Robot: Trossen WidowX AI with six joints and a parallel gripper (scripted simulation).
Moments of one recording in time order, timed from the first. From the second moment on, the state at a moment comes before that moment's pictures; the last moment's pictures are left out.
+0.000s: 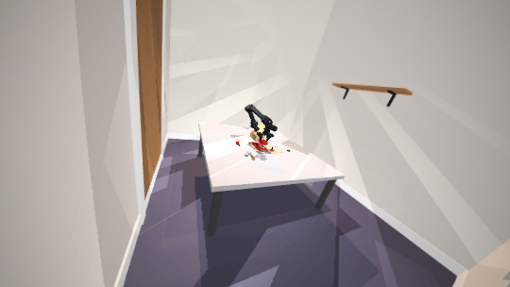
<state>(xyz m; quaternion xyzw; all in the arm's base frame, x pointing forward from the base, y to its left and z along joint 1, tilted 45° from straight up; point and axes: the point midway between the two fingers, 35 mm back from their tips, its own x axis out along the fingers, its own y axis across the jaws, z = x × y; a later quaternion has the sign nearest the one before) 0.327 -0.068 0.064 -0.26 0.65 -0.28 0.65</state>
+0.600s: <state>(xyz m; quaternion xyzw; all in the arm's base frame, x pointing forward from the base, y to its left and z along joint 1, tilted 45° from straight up) 0.337 -0.004 0.032 -0.26 0.65 -0.27 0.66</state>
